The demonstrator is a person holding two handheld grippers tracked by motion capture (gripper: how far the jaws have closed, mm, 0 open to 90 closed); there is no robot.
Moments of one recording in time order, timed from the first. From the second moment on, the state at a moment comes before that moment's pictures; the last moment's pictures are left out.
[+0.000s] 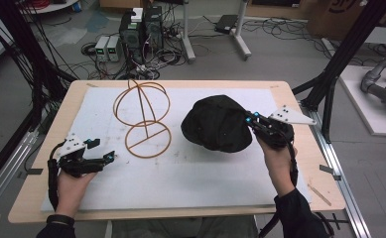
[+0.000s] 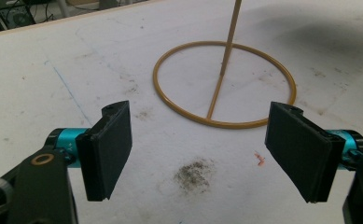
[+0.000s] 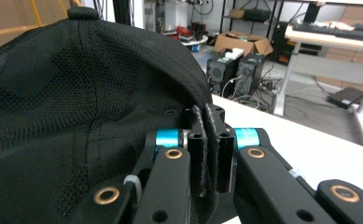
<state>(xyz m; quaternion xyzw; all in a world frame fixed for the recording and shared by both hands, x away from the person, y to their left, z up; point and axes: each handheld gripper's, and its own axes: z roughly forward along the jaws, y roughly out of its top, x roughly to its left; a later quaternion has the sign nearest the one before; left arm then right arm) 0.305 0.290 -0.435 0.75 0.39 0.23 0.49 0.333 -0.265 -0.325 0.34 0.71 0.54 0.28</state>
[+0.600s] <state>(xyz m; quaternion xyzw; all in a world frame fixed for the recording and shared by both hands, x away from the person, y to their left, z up) 0.305 0.289 -0.436 0.75 0.39 0.23 0.49 0.343 -0.234 -0.261 0.32 0.68 0.58 0.31</state>
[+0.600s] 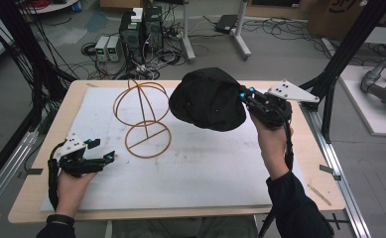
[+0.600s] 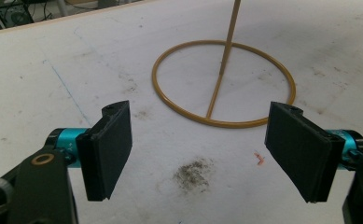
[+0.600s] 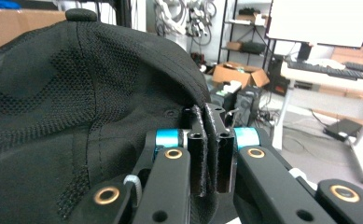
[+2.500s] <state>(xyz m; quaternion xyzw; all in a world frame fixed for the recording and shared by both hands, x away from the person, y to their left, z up) 0.305 0.290 -0.437 0.75 0.38 0.23 0.49 0.371 -0.074 -0.259 0.28 0.71 0.59 0.27</state>
